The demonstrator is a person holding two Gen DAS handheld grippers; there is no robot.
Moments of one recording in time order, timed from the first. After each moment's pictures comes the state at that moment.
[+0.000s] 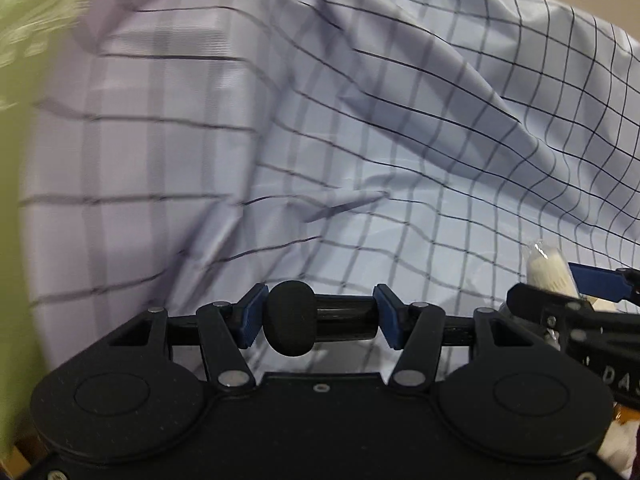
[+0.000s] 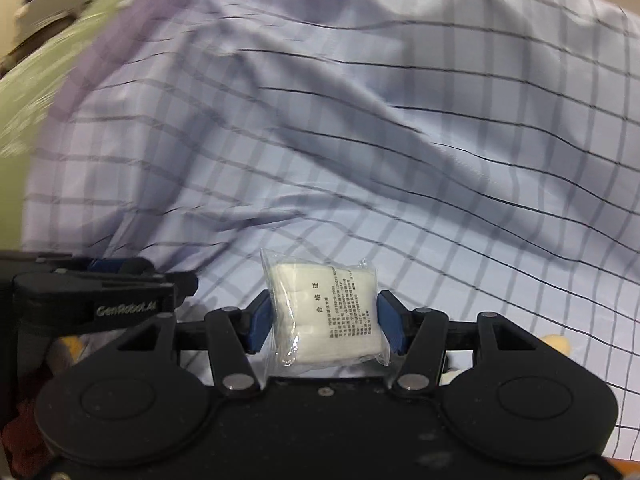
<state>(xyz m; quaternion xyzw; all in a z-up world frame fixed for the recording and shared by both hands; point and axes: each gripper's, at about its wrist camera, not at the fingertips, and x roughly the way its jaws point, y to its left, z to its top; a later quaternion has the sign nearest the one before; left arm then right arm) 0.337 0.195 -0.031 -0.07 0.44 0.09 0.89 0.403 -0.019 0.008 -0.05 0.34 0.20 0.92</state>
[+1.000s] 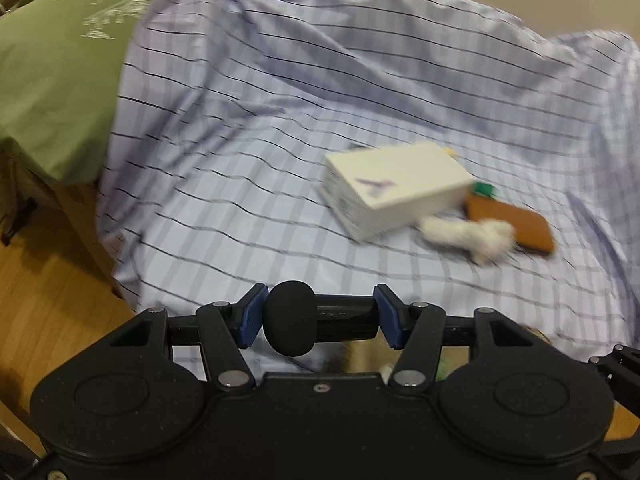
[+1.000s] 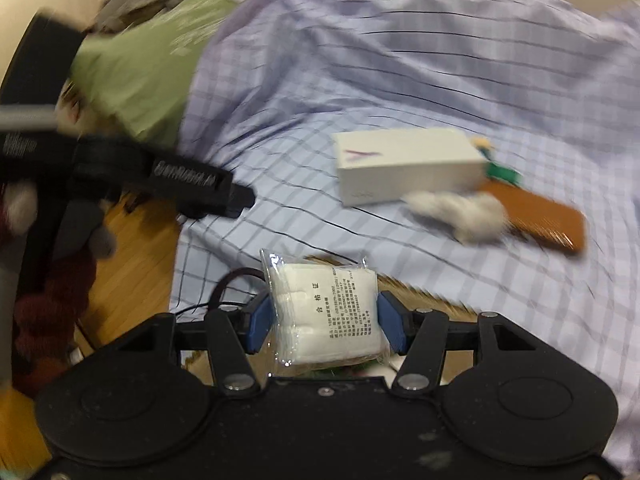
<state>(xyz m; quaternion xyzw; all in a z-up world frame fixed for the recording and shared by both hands) 0.116 0.072 0.006 -0.07 0.42 0.00 0.90 0.061 -0.139 -0.026 -0.02 0.33 0.20 0.92</state>
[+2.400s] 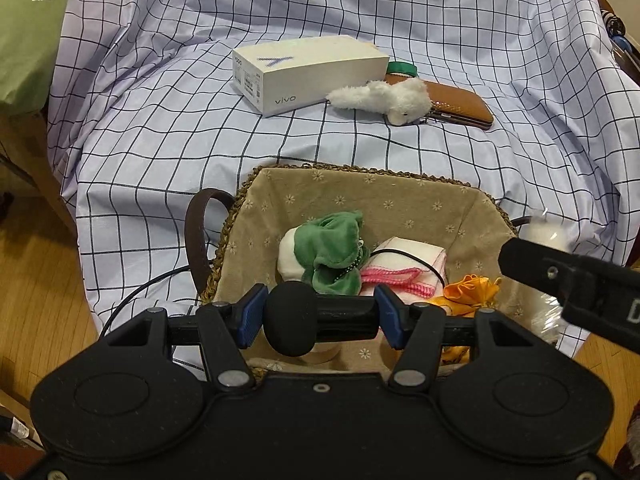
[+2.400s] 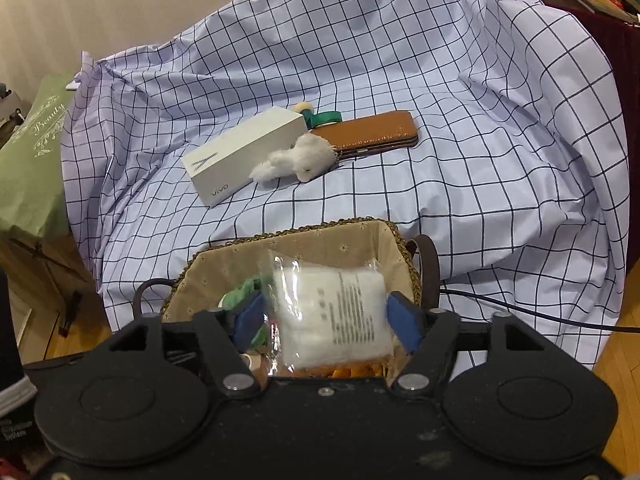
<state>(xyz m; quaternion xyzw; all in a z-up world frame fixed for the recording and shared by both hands) 0.044 -0.004 -0.041 -0.03 0.47 -0.05 0.88 -0.001 -0.195 -0.050 0.15 0.33 -0.01 0.93</state>
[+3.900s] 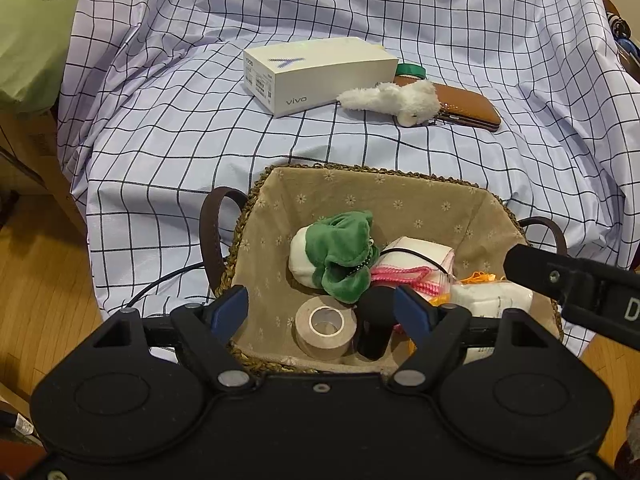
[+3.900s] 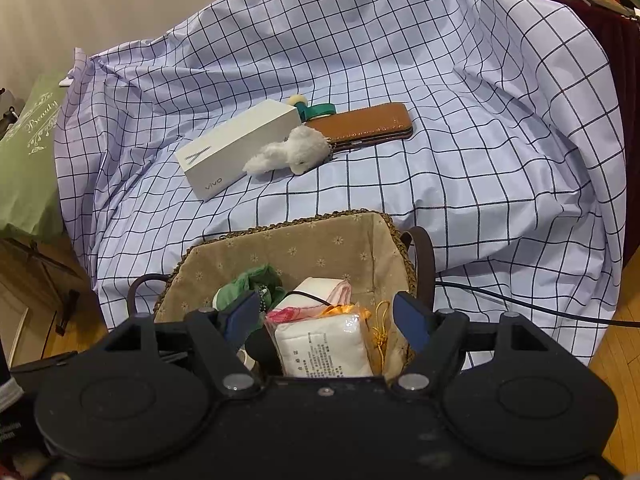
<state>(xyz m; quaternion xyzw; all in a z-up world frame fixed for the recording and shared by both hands) 0.041 -0.001 -0.039 -0.02 0.47 -0.05 0.88 0.004 -0.196 -0.055 0.15 0.34 -0.01 0.93</state>
